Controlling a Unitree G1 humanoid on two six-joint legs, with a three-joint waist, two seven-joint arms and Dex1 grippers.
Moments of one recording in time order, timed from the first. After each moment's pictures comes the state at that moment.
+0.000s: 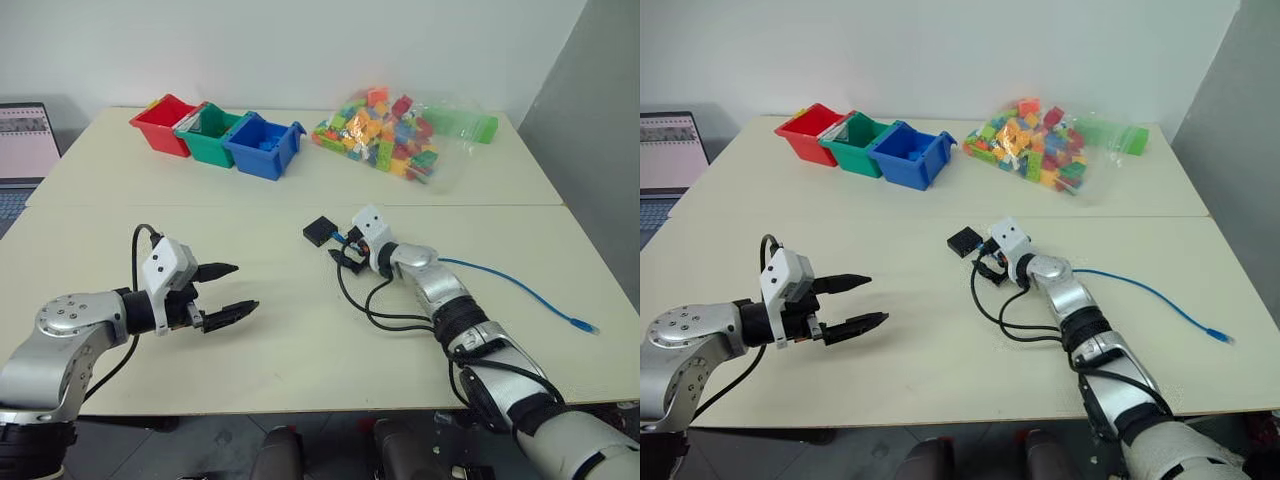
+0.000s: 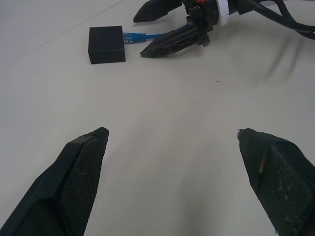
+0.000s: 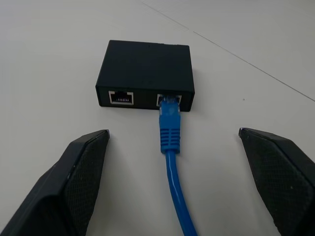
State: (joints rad) left arm -0.09 0.86 0.24 -0.24 -0.51 0.52 -1.02; right arm -0.90 -0.09 0.22 0.85 0.00 0.13 0.47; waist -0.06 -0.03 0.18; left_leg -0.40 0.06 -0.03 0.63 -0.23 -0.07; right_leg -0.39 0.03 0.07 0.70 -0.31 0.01
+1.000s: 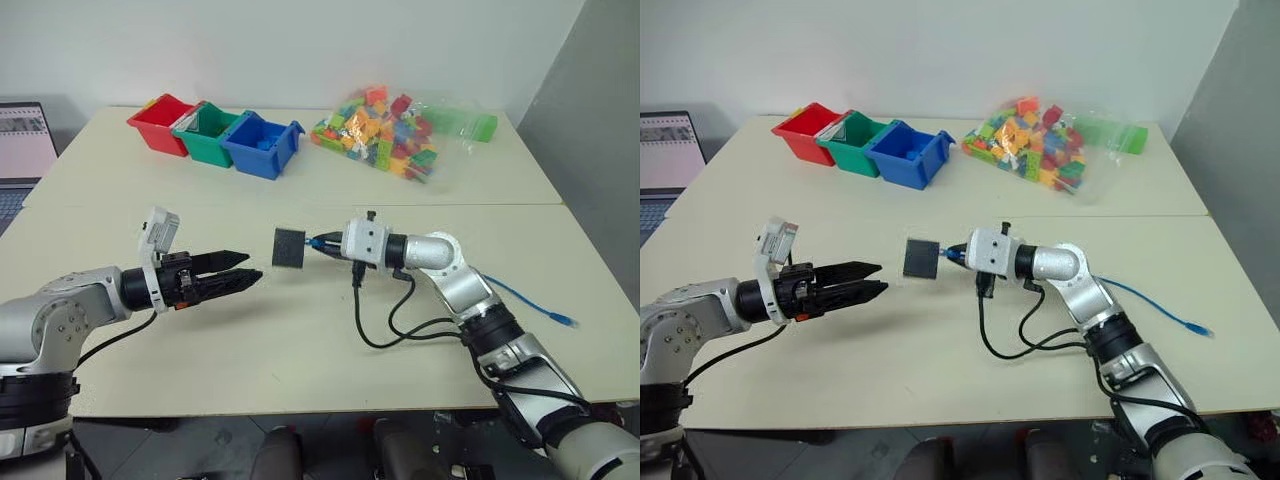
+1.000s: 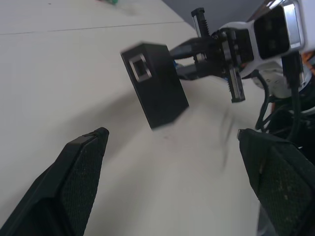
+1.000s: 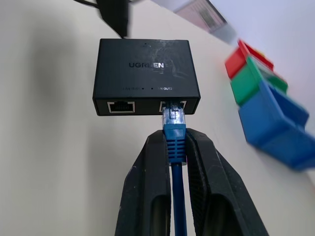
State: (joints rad) left arm -0.34 0.86 0.27 -0.07 -0.89 1.01 -1.06; right arm -0.76 -0.31 0.38 0.27 -0.08 -0.25 0.91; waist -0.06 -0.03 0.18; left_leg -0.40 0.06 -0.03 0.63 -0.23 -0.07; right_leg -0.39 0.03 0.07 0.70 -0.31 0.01
